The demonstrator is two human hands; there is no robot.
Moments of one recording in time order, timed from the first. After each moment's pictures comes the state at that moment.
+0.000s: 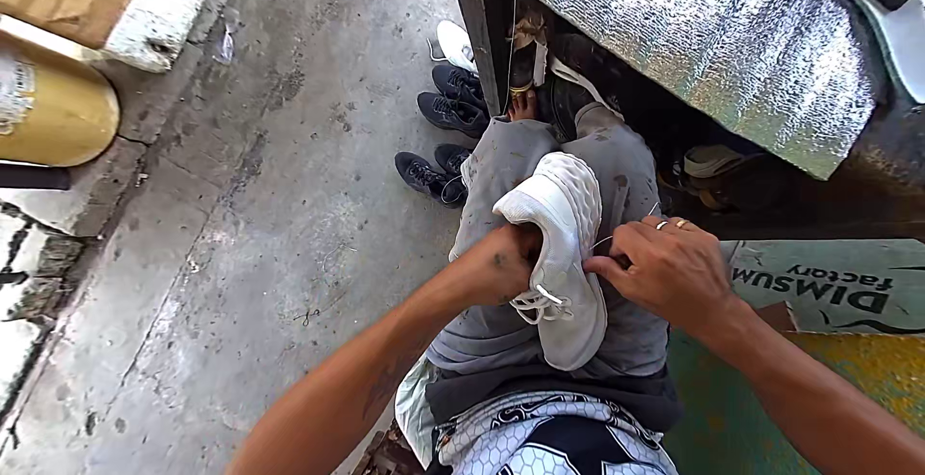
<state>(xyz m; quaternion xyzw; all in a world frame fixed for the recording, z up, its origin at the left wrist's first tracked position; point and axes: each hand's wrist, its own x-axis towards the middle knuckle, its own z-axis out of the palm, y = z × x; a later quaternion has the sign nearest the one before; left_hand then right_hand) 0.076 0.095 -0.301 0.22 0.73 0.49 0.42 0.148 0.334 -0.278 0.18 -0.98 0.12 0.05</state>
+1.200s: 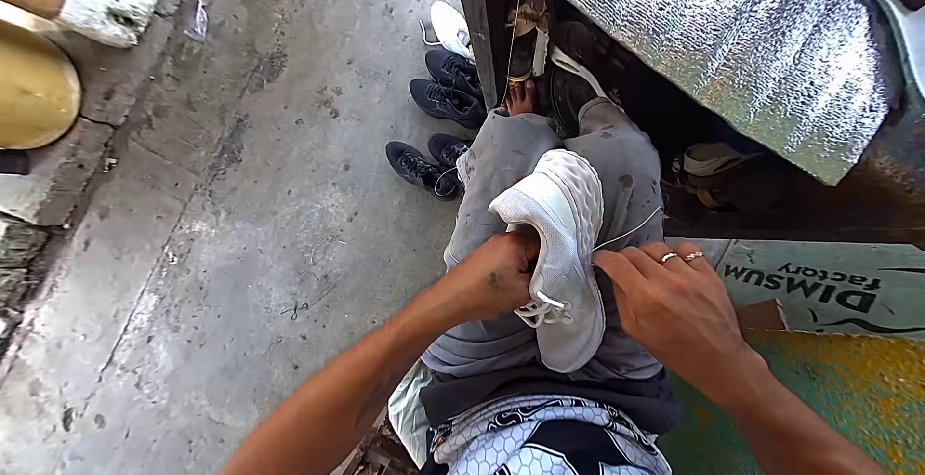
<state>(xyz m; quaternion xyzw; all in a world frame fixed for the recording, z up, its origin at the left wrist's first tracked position) 0.081 0.089 -0.311 0.29 0.76 0.48 0.34 0.171 0.316 -0.266 0.15 -0.99 0.07 0.00</state>
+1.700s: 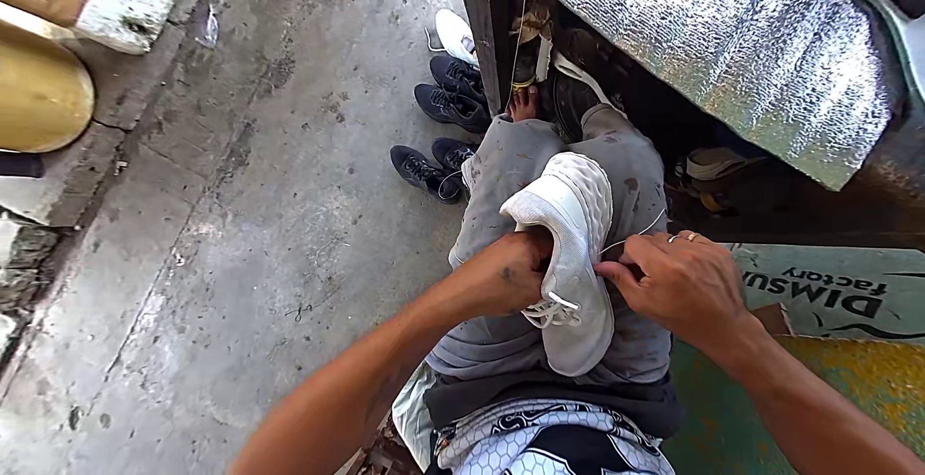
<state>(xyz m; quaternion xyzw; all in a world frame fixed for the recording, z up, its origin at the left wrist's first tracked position) 0.073 0.096 -0.307 0.29 0.75 0.47 0.38 0.149 0.335 -0.278 0.15 -0.98 0.10 0.04</state>
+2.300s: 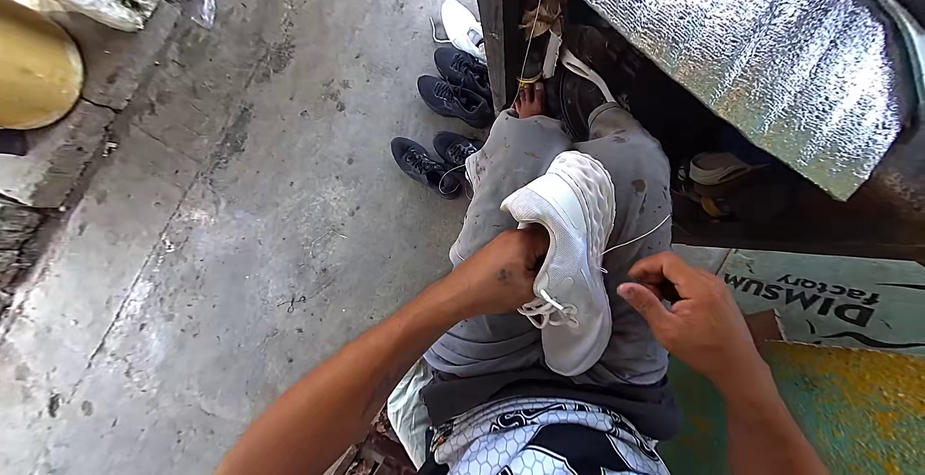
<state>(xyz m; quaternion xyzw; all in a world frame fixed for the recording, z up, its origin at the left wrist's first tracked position) 0.077 0.086 -0.317 0.29 0.75 0.50 0.33 0.183 0.340 -0.281 -0.01 -0.93 0.36 -0.07</state>
